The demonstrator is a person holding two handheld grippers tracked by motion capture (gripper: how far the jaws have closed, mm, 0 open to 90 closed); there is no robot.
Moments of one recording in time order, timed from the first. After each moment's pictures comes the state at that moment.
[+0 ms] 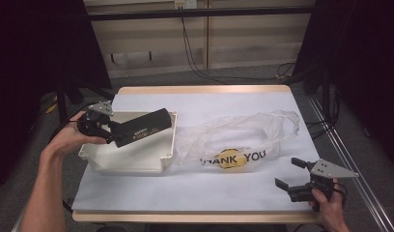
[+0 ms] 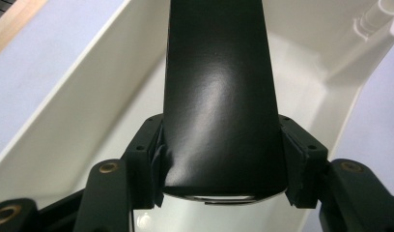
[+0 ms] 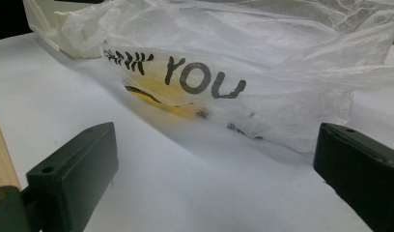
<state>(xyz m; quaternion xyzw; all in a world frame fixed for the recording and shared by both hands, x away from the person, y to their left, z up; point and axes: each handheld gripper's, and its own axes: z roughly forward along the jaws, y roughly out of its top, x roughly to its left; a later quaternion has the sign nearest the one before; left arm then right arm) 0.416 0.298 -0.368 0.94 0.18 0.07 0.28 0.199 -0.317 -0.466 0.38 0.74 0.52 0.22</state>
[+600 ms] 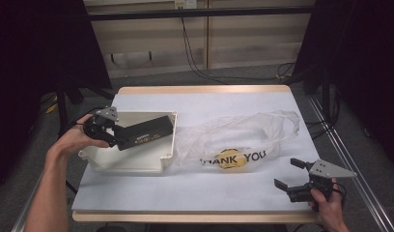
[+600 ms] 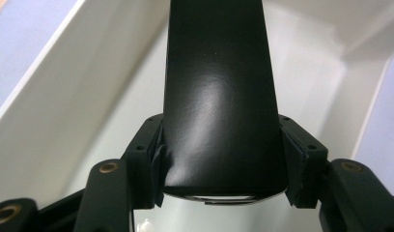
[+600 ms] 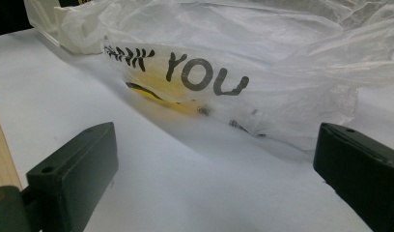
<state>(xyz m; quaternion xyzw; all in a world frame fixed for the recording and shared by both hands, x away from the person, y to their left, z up) 0.424 0.292 -0.391 0.95 0.16 0.07 0.26 0.200 -0.315 -0.467 0.38 0.74 0.51 0.22</state>
